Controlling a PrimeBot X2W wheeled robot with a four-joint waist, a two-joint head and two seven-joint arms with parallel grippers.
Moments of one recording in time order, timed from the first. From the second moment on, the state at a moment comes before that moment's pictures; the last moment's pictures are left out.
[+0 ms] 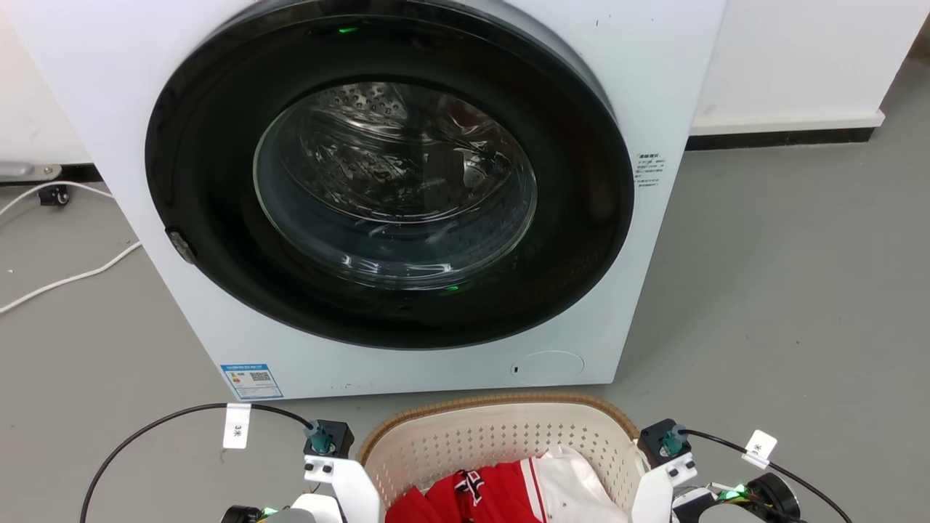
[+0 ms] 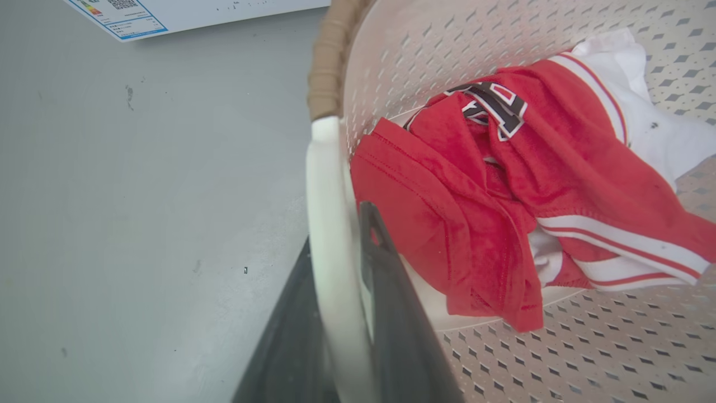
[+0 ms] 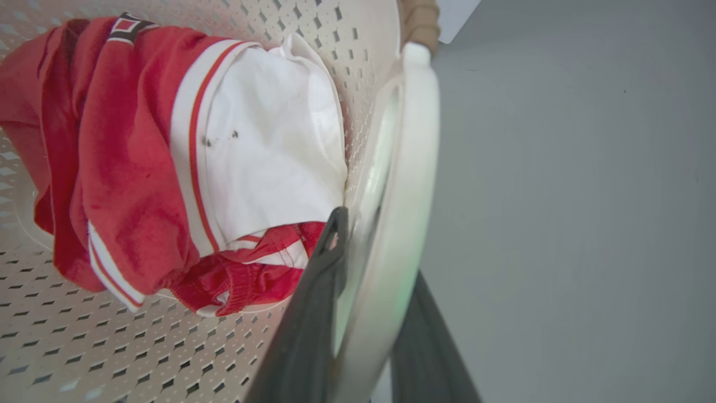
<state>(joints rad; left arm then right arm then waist) -0.52 0.12 -0.83 1.22 -0.81 -0.12 0.14 -0.50 -0.07 0.71 1.25 0.40 0.12 0.10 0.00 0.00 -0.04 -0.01</state>
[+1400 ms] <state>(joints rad) -0.52 0.15 -0.99 1.21 -0.98 -0.12 0.20 -0.51 -0.07 0.89 1.29 0.58 0.12 0.13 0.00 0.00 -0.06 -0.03</state>
